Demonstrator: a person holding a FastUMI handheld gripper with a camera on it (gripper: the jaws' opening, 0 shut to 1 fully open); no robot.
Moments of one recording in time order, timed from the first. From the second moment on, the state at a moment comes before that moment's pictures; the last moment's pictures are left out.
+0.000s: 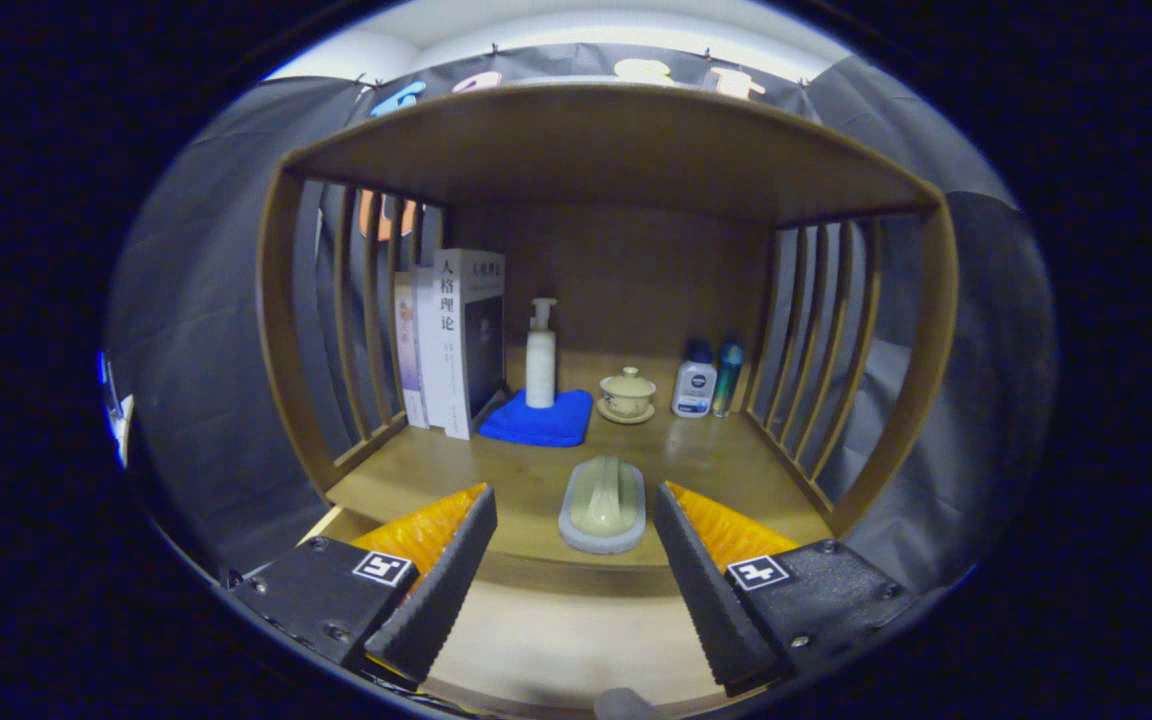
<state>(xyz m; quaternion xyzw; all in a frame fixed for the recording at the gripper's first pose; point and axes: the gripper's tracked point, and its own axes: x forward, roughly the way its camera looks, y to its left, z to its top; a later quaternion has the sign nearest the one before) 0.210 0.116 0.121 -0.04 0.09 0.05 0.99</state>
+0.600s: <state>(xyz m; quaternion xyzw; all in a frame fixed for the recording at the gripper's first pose) 0.083 0.088 0.063 -0.02 -0.01 0.03 1.00</state>
